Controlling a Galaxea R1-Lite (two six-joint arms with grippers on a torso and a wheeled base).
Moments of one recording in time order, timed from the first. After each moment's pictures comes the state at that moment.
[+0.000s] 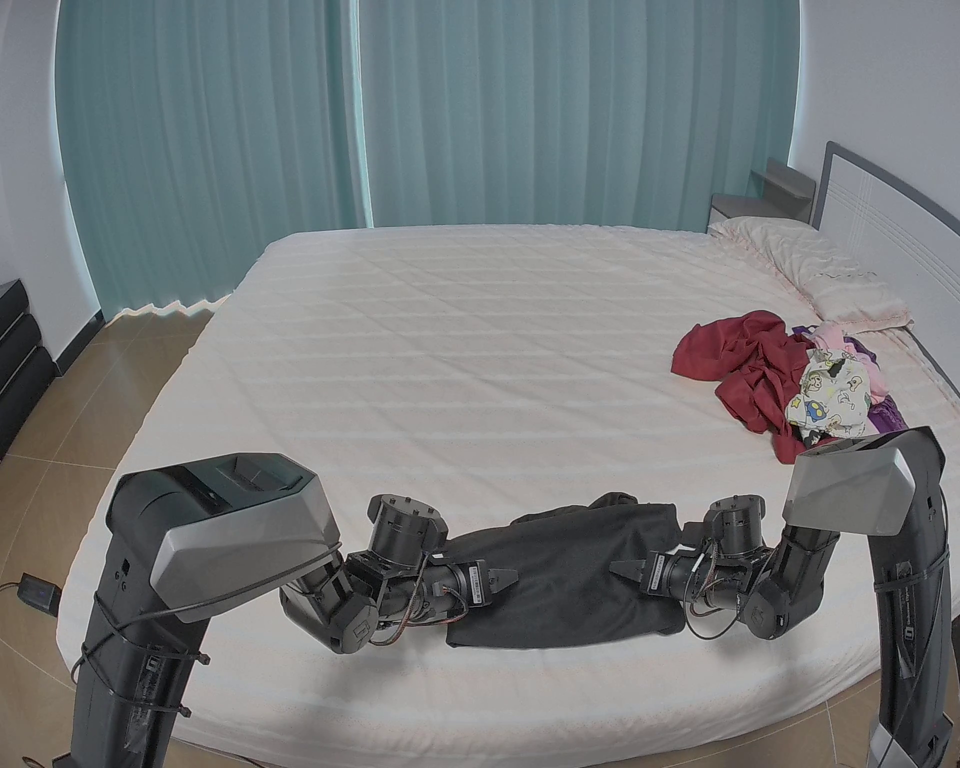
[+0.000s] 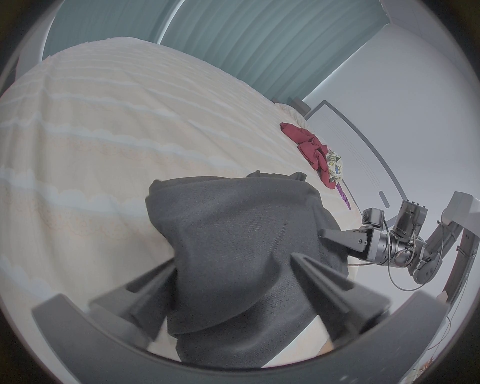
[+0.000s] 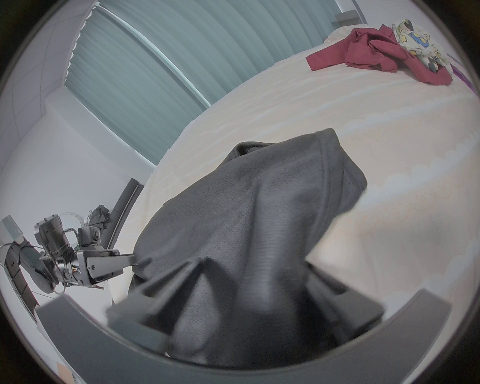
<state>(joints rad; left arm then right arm) -0.54 2.50 -1.02 -0.85 -0.22 -0.56 0.28 2.50 -0.71 -1.19 0.28 0.49</state>
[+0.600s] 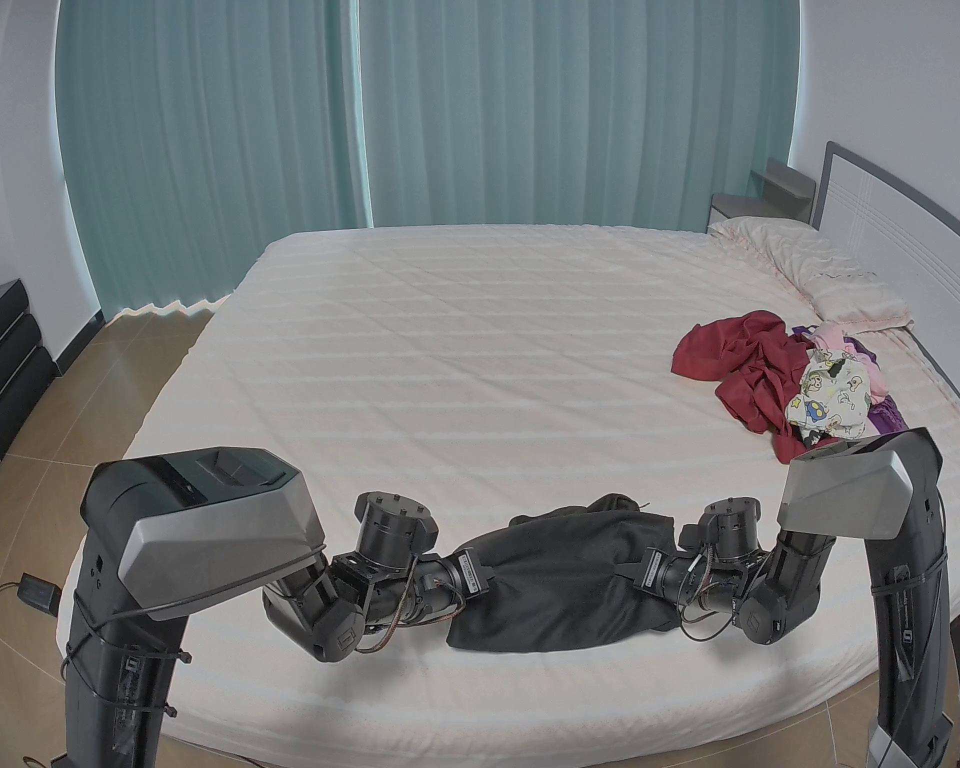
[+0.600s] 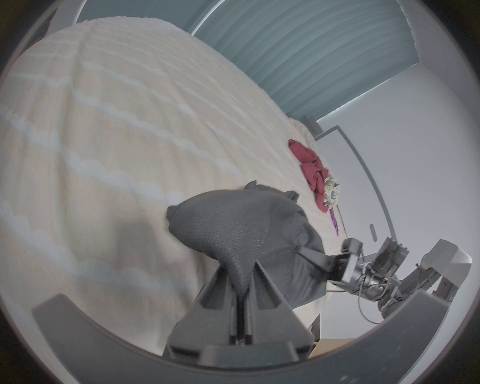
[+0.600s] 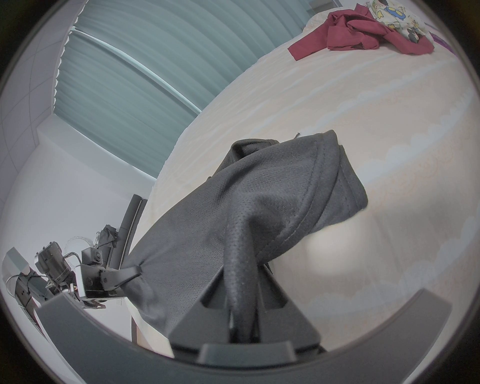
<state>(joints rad) -0.55 2.43 -0.92 -0.93 -0.21 -0.79 0.30 2.50 -0.70 -1.22 0.28 0.65</state>
